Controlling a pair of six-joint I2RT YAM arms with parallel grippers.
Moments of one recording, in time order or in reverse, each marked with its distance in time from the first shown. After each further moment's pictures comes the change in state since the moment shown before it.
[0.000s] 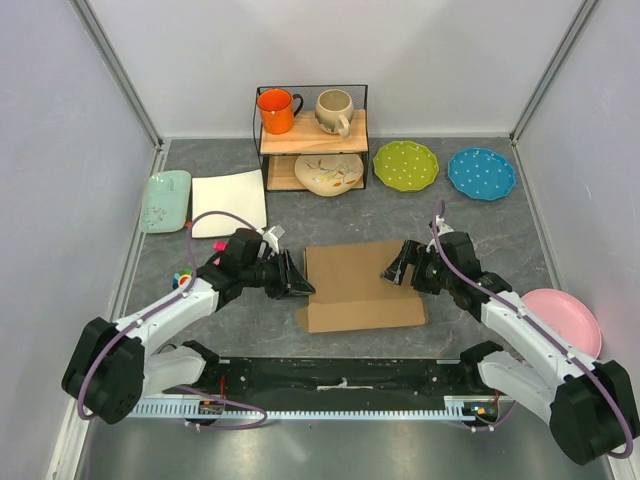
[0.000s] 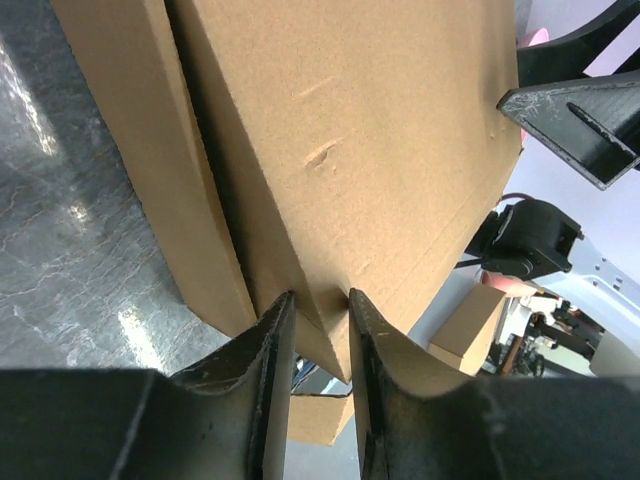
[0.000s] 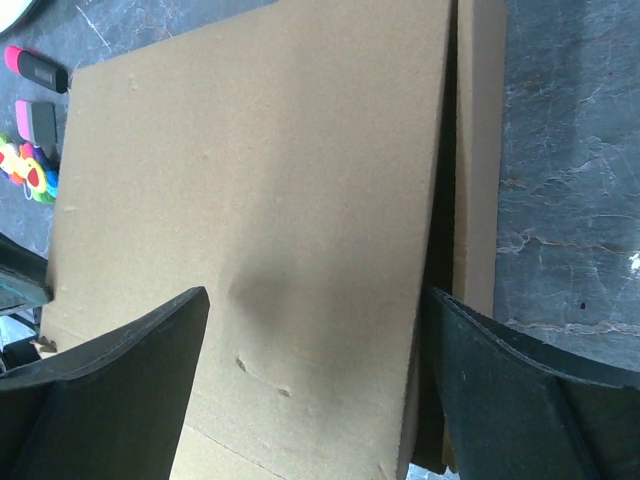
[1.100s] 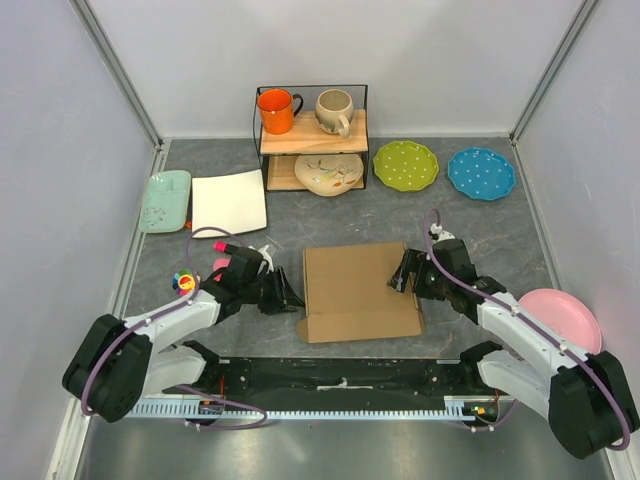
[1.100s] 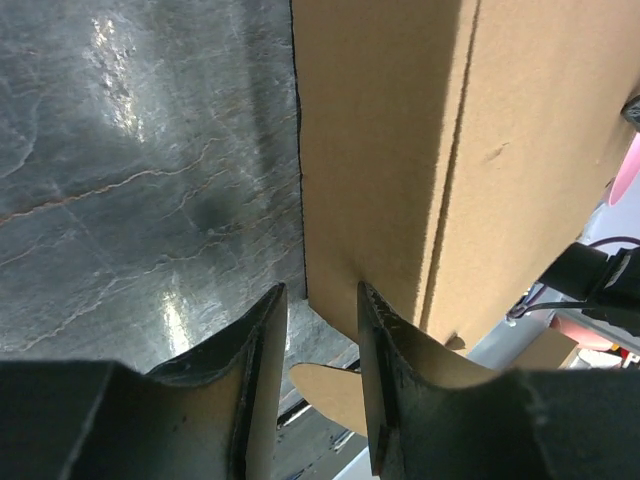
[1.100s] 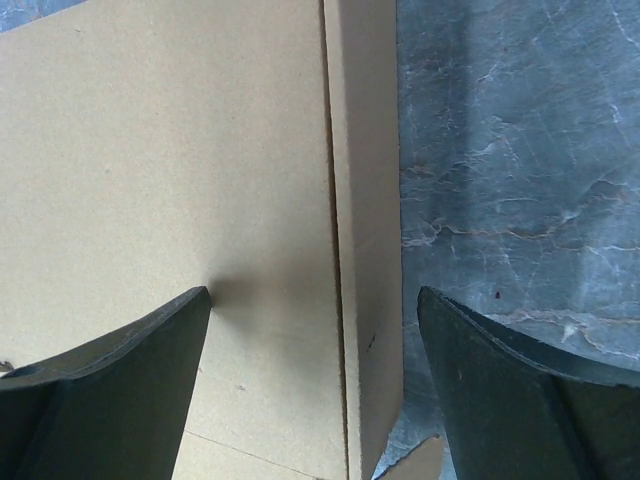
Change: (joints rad) left arm -0.006 -0.003 -0.163 0.053 -0.161 0.013; right arm 0.005 0.018 -0.069 0.005 0.136 -0.071
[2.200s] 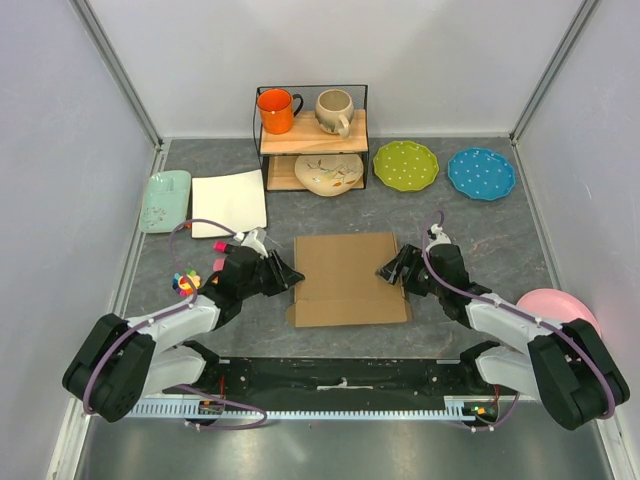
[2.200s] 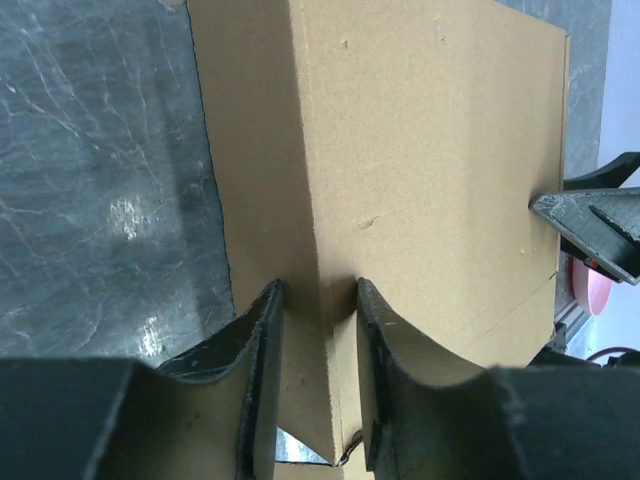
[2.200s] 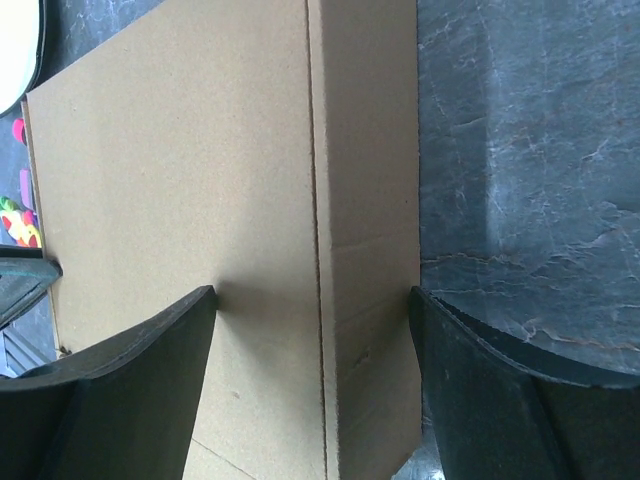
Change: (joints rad) left arm 0.000 0.015 -0.077 0.369 -0.208 -0.015; right arm 0.012 0.164 -0.138 0.494 -0.057 0.180
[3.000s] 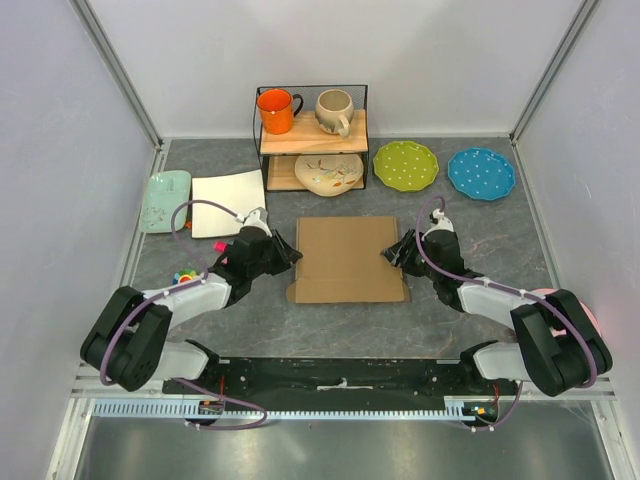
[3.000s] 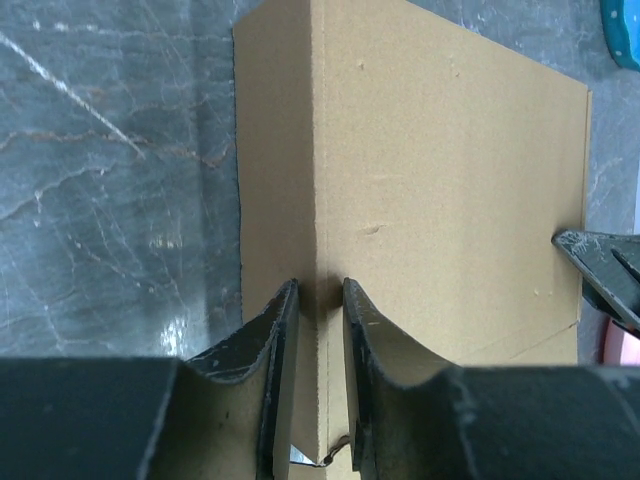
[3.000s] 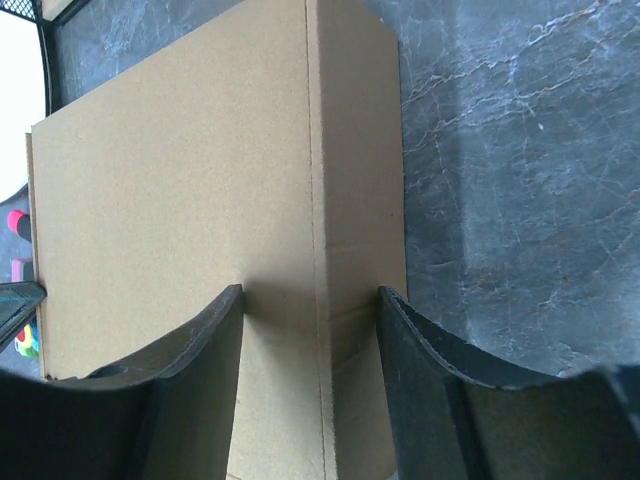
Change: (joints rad) left arm 0.014 0.163 0.152 0.019 -0.145 0.032; right arm -0.035 0.174 0.092 0.142 0.086 -0.031
